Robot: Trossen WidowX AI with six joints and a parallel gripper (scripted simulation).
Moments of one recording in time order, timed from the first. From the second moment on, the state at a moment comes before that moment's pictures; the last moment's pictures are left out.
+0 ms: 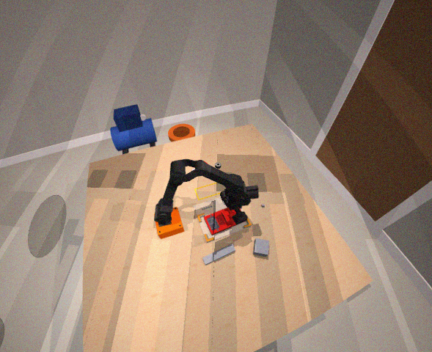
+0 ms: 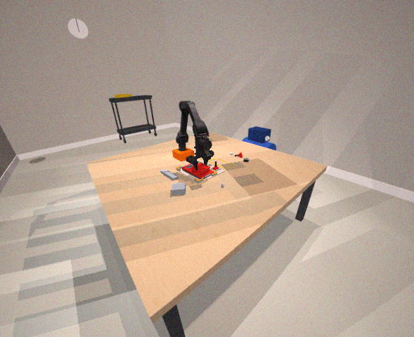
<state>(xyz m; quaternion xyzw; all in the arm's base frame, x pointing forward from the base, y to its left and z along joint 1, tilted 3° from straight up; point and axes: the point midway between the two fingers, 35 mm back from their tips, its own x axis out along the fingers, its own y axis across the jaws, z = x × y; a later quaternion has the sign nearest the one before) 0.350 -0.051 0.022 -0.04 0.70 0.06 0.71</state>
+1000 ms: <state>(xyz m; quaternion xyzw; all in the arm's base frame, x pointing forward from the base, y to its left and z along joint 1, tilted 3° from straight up) 0.348 -0.052 0.044 -0.04 0.70 0.06 0.71</state>
